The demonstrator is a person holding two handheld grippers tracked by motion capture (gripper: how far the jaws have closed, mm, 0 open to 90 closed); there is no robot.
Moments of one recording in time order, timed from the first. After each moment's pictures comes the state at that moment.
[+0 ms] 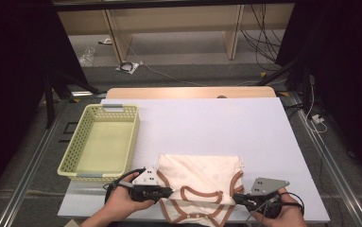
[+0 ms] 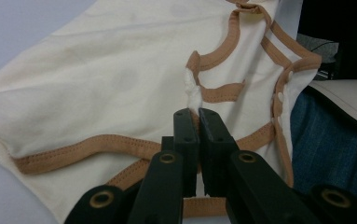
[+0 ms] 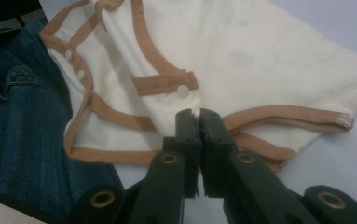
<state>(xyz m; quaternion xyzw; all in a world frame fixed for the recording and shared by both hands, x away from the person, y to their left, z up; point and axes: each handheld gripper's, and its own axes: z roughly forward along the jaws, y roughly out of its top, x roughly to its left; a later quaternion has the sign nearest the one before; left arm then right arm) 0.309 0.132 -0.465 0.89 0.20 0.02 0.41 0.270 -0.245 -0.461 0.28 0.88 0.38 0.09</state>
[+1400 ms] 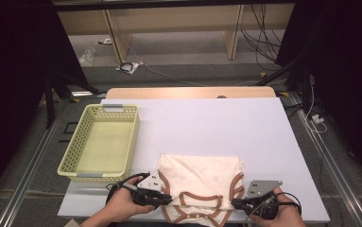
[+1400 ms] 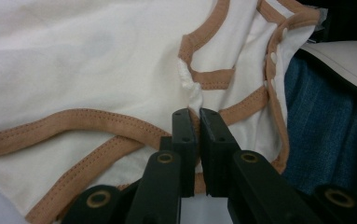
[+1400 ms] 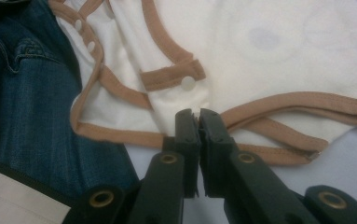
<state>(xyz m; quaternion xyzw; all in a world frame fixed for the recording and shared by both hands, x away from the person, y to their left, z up) 0.308 0.128 -0.479 0.91 0.18 -0.01 0.37 0.271 -0.241 -0.470 0.26 0.90 0.35 0.06</state>
